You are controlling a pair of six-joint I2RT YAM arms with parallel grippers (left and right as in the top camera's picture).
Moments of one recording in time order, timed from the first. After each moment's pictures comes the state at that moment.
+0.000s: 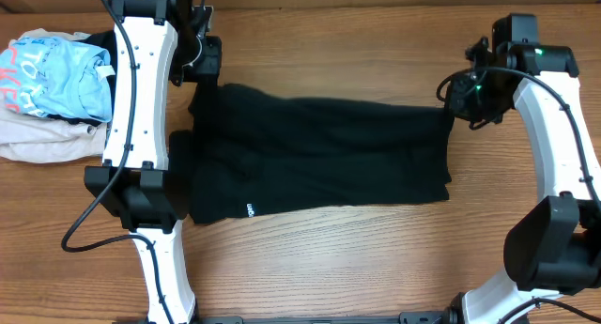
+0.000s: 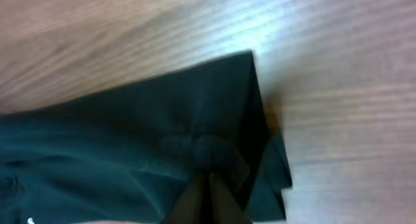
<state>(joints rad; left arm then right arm) -0.08 2.25 2.54 -1.69 0.06 -0.05 -0.10 1.82 1.65 -1.18 -0.23 0.15</state>
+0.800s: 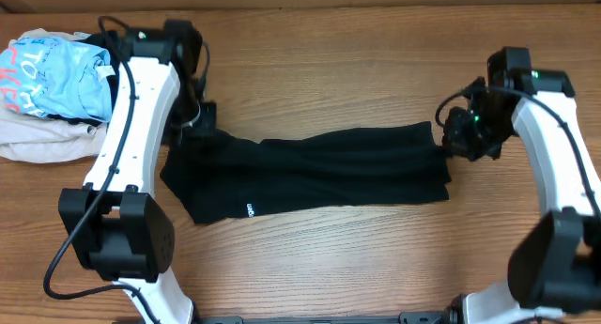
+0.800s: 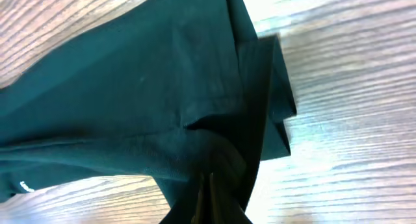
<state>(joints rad) -0.09 1.92 1.77 -1.56 -0.02 -0.16 -0.11 1.71 1.42 -1.22 -0.25 0.19</state>
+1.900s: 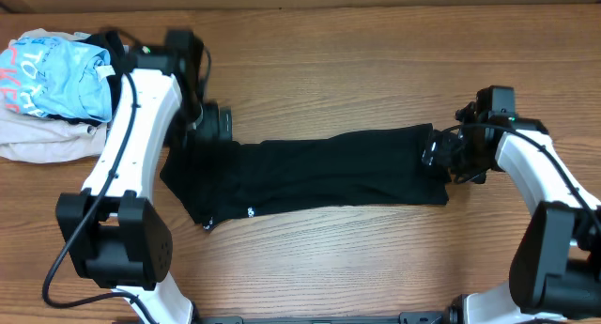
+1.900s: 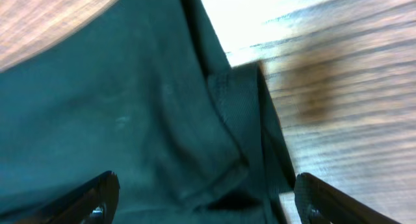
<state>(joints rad) -0.09 1.88 1.73 -1.39 -0.03 -0.20 -0.13 1.71 1.06 -0.75 -0.23 0.20</state>
